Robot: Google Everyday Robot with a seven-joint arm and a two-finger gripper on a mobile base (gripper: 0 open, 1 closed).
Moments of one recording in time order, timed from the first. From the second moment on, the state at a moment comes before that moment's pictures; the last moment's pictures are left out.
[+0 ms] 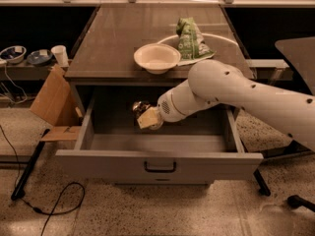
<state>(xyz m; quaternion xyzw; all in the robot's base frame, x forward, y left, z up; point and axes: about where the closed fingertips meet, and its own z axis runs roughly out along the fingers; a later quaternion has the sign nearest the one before) 0.568 0.011 0.736 -0.27 0.90 0.26 0.23</state>
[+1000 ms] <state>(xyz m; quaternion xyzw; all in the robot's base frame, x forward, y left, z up) 0.599 0.073 0.701 -0.28 0.90 0.28 0.19</state>
